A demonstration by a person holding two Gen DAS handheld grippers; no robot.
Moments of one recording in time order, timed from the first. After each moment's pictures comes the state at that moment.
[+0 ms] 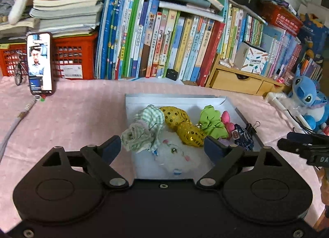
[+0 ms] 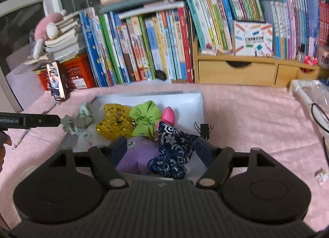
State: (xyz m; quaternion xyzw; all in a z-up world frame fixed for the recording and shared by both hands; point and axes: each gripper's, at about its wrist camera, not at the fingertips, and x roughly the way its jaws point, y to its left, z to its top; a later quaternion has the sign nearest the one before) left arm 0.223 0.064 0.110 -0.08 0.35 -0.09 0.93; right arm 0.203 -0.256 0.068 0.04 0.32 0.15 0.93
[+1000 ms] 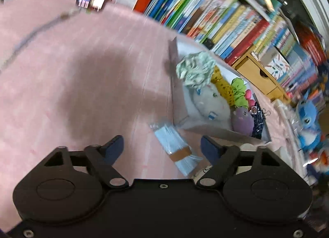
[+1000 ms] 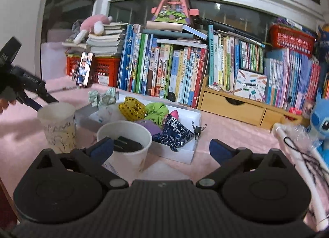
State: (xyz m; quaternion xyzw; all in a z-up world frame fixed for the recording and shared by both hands) left arm 0.166 0.156 0.032 -0.27 0.45 -0.05 0.85; right arm 0.070 -0.256 0.044 -0.11 0.19 0.18 0.96
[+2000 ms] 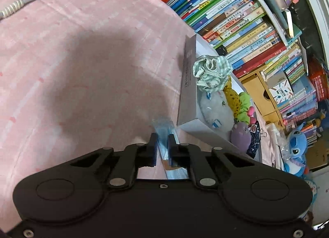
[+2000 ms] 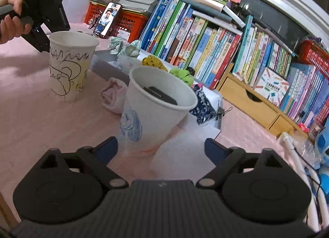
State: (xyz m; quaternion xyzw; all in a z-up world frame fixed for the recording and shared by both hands) left arm 0.169 0.161 0.002 -0.36 0.44 -0.02 0.82; right arm 0.073 -0.206 -0.015 -0.24 0.23 0.19 0.92
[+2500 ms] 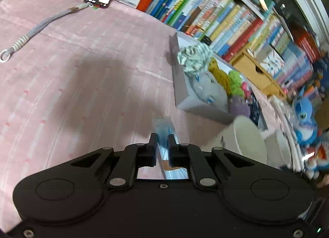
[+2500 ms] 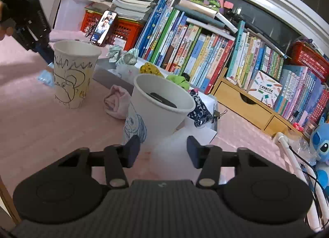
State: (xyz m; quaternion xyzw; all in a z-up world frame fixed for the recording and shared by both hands) left arm 0.115 0.153 0.030 -0.25 0.43 -0.06 0.87; right arm 0.053 -0.207 -0.007 -0.22 0.20 0.17 0.94
